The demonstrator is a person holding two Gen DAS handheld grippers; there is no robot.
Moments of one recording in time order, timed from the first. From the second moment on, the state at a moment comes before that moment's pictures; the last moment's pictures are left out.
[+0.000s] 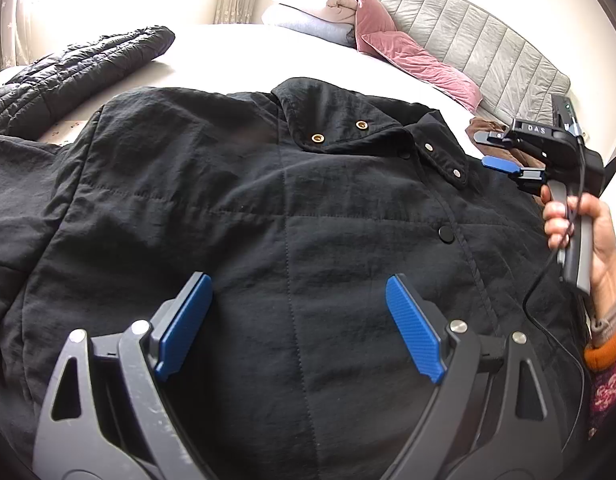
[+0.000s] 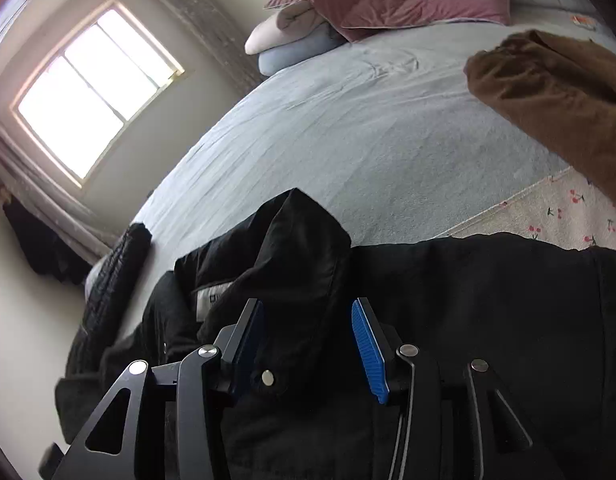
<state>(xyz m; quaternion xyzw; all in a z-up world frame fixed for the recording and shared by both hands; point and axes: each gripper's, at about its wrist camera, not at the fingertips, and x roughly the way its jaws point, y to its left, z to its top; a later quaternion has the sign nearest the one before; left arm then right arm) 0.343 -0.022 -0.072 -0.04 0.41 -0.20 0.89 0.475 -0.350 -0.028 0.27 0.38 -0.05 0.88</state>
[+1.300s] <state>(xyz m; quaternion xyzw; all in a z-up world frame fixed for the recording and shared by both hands) 0.312 0.378 -0.037 -0.36 0.38 0.10 0.85 0.232 -0.212 0.006 0.10 0.47 -0.04 0.88</state>
